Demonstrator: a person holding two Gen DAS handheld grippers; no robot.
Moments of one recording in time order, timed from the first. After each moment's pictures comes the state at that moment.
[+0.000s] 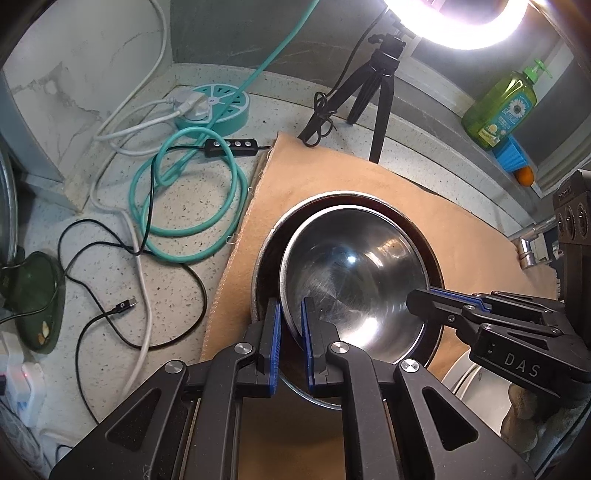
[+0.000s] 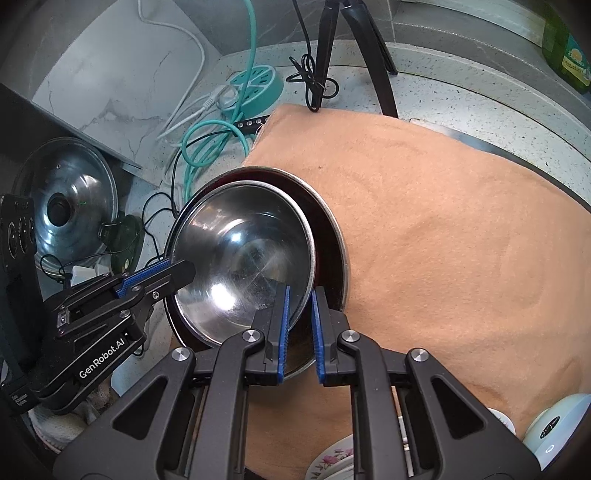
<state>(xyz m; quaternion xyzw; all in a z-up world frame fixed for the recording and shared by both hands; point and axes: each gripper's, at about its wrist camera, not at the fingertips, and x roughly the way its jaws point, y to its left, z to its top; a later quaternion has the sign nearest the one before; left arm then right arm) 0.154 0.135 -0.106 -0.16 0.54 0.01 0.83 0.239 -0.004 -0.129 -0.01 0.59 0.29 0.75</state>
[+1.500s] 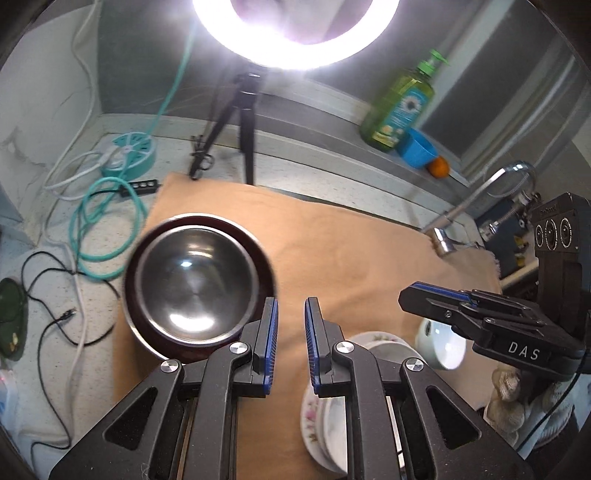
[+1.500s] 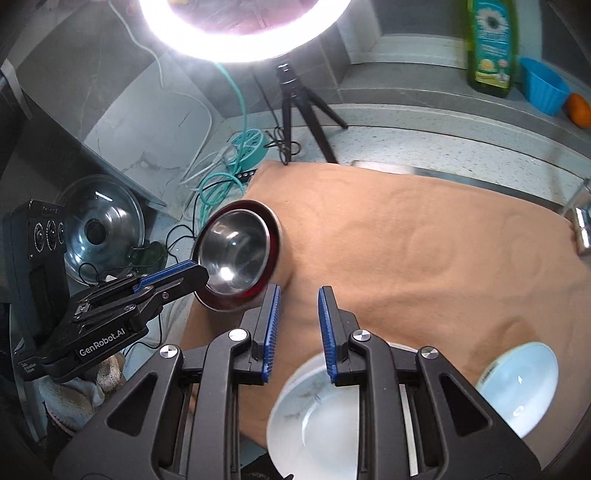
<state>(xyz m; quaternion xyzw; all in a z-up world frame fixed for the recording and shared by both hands) 0.125 0.050 -0.039 -0.16 0.48 -0.10 0.86 0.193 -0.126 -0.047 0.05 0.53 0.29 0.80</state>
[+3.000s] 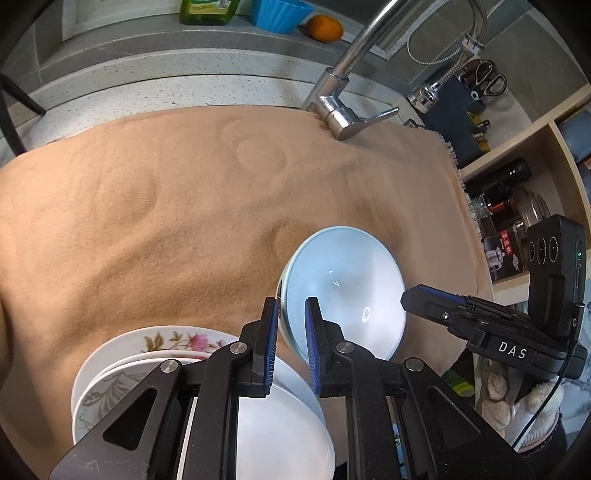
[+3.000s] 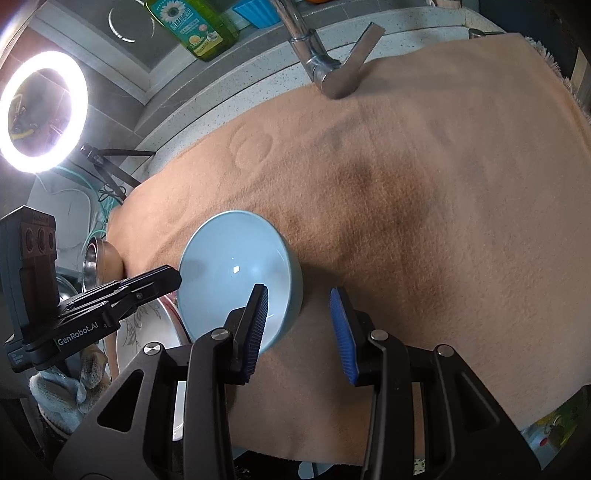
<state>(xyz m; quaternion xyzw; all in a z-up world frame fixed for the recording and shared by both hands) 0.158 -0.180 -0.107 -0.06 0.58 -0.26 0.77 0.145 -0.396 -0.135 0.20 0.56 0.09 0.80</state>
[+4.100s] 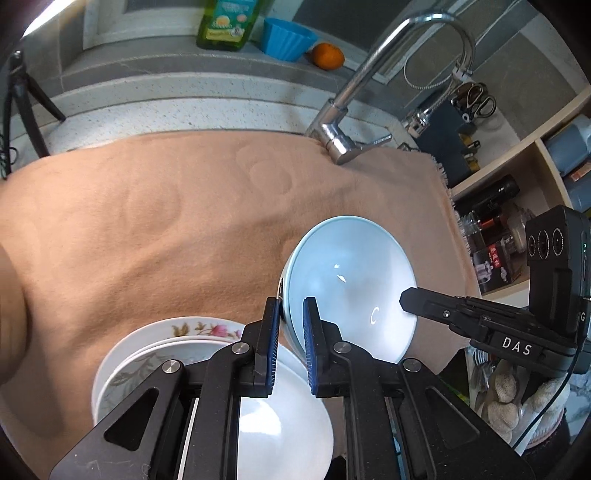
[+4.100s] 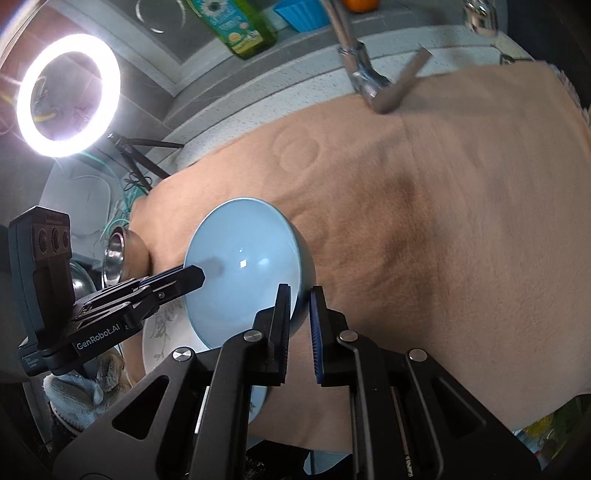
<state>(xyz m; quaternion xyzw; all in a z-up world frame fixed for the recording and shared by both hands) 0.149 -0.146 -0.080 -0.09 0.55 -0.26 0.79 0.148 -0.364 -0.099 0.18 0.55 0.12 0.81</state>
